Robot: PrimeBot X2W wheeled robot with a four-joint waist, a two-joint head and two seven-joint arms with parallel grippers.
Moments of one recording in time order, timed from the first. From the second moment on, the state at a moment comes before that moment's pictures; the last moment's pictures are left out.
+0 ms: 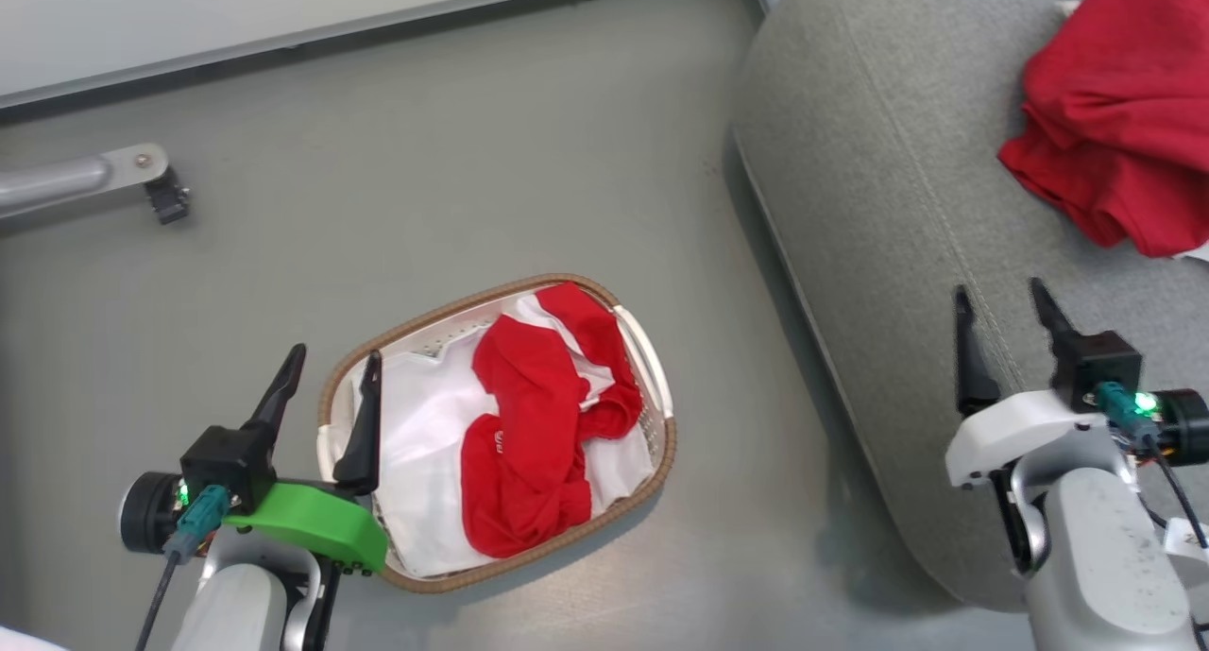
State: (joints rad) left arm -0.23 0.19 -0.21 0.35 -0.29 -0.13 -0.26; right arm -0.35 -0.05 -0.17 0.46 -0.06 0.13 -0.26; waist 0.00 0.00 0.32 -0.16
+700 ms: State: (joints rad) left arm -0.11 0.12 0.06 0.35 -0.19 -0.13 -0.26; right arm -0.34 -0.05 0.03 0.41 0.09 0.13 -0.26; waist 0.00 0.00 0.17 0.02
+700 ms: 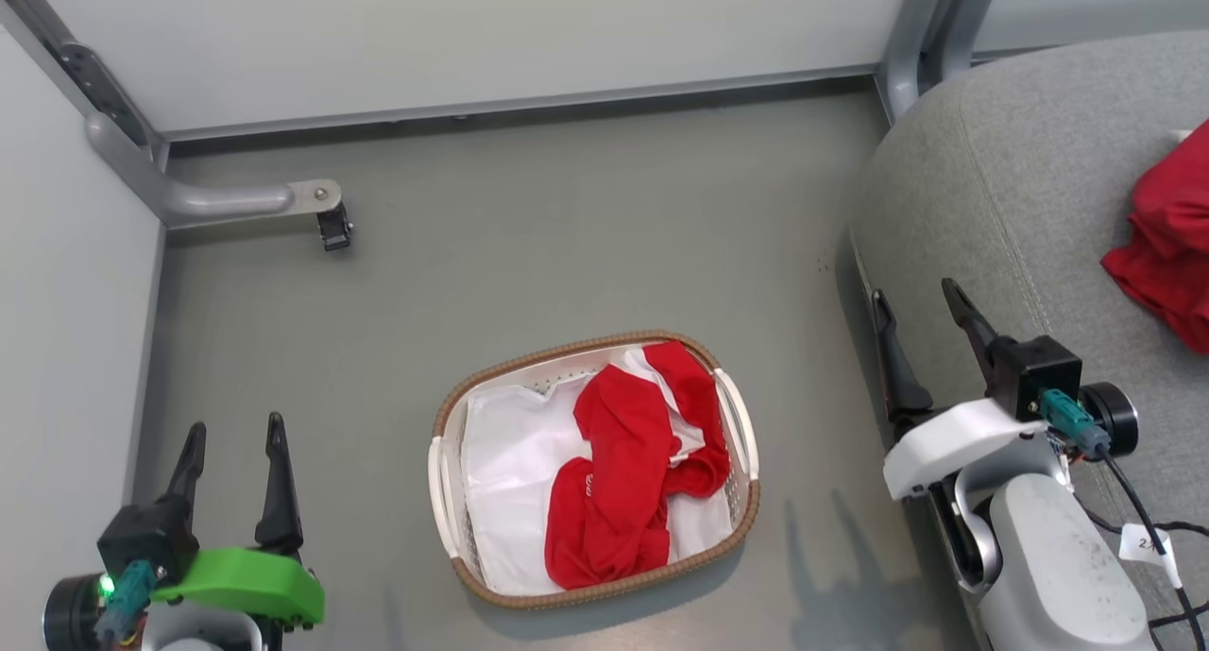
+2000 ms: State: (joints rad) left arm -0.25 0.13 -0.30 0.45 -0.30 -0.13 -0.26; right arm -0.44 -0.05 0.09 0.24 0.09 0.13 -0.26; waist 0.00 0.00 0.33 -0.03
